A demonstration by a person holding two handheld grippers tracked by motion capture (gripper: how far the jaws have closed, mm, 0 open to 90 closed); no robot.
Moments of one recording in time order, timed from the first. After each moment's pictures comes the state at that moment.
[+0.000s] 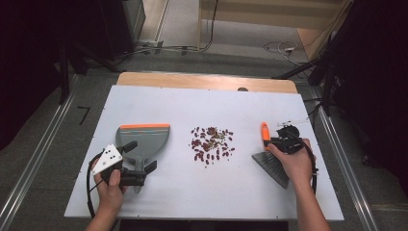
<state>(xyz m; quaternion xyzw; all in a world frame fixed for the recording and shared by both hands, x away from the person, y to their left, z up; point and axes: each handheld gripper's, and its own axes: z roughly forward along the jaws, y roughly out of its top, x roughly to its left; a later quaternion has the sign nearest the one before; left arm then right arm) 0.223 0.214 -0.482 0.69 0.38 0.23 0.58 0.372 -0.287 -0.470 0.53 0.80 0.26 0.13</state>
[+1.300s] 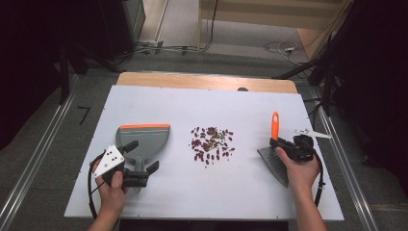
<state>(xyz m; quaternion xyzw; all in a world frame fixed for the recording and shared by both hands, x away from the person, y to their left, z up) 0.216 0.204 -0.474 0.69 0.37 0.25 0.57 0.339 -0.320 -0.473 0.54 0.71 0.43 0.14</state>
